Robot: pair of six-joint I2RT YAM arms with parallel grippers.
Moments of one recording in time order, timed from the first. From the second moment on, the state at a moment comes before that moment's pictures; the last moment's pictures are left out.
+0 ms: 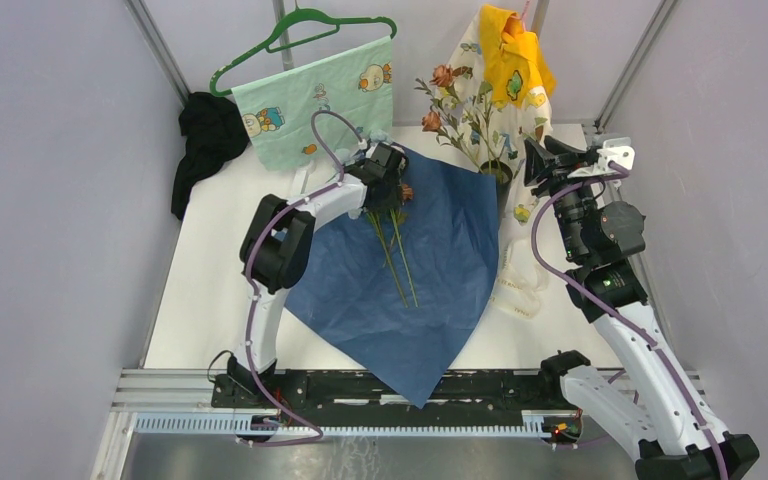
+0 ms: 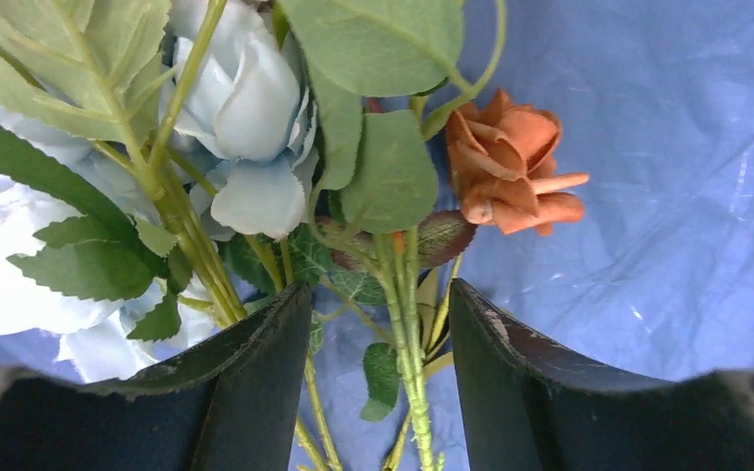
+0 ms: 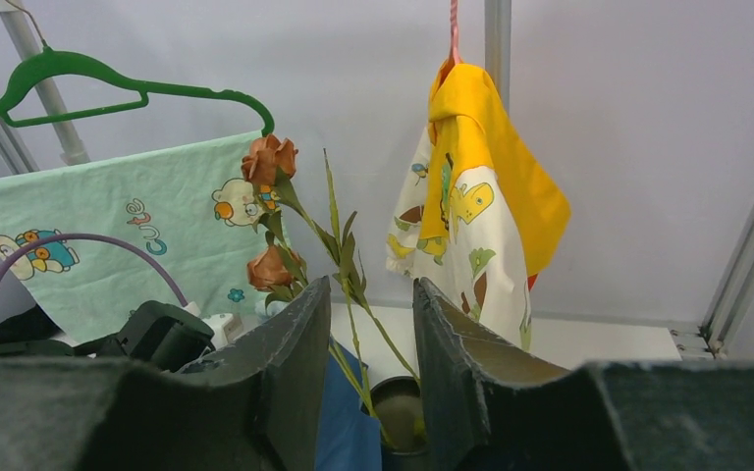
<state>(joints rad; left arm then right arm) -0.56 2.19 1.67 -0.43 -0.20 -0.58 0.31 0.81 0.87 0.28 0.12 0.08</state>
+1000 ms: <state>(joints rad) -0.57 2.19 1.72 -0.48 -0.35 -0.58 0.31 0.79 0.85 0.29 0.13 0.08</state>
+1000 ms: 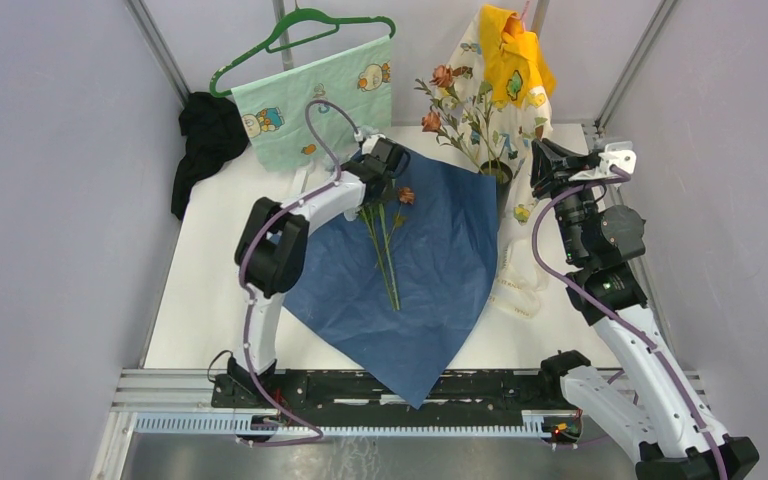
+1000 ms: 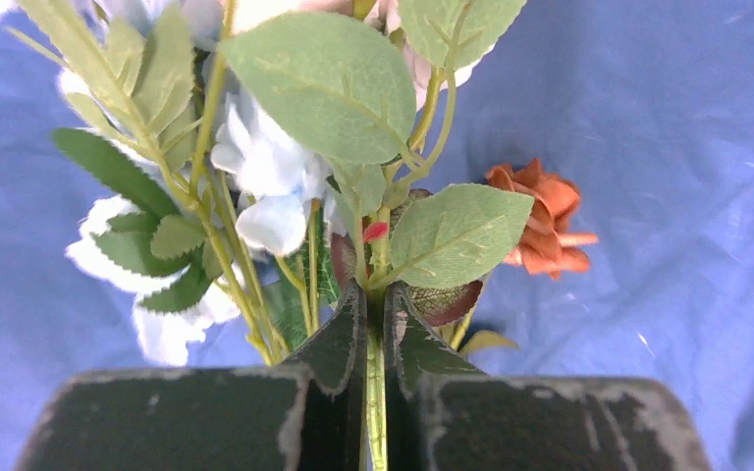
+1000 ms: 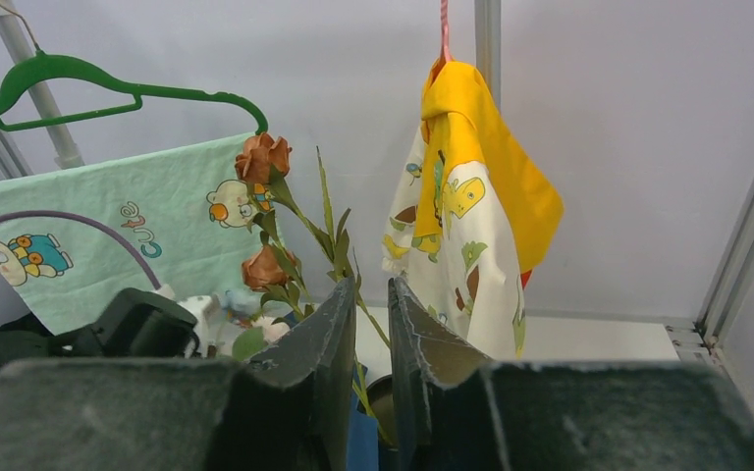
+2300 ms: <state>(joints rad) -0.75 1.80 1.72 0.62 0.12 -0.12 0.31 0.56 0.66 0.42 0.24 0.09</state>
